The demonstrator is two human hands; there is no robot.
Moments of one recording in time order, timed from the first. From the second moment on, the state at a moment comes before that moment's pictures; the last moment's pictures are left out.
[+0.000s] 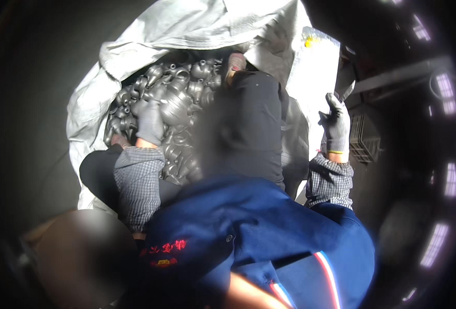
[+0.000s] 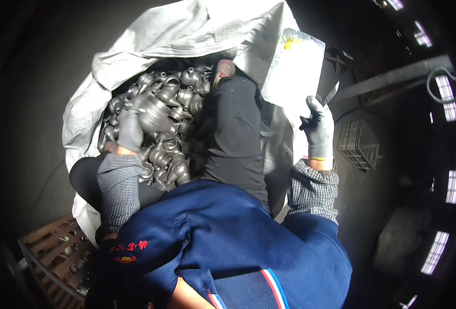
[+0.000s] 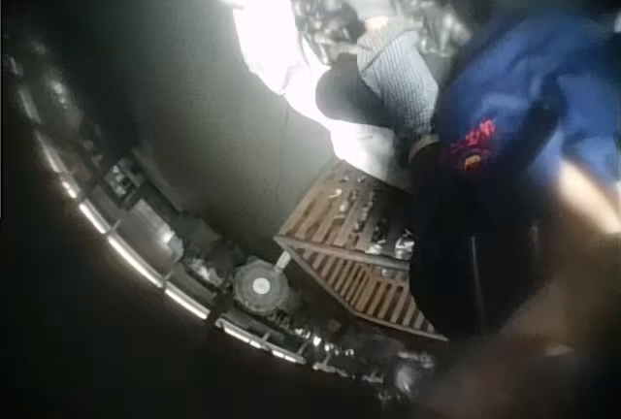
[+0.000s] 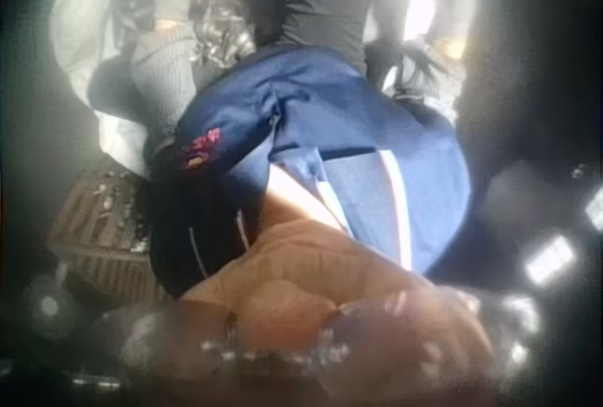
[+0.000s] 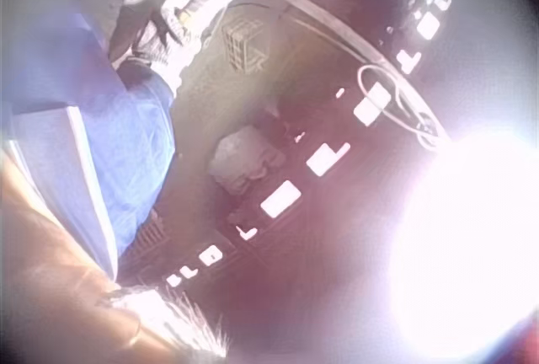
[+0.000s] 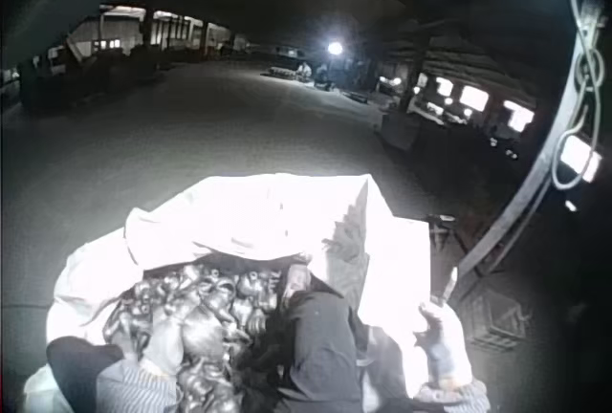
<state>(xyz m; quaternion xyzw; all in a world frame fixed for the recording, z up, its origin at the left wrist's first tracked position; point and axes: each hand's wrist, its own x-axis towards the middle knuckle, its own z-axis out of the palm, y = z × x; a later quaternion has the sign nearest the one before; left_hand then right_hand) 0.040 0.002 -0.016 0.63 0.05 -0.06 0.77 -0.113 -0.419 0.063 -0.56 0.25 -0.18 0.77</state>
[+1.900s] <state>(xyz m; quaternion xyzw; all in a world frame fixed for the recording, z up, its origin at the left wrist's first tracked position) -0.092 -0.067 0.028 0.53 -0.09 -0.31 0.79 -0.143 -0.304 0.049 -0.88 0.01 -0.18 0.44</state>
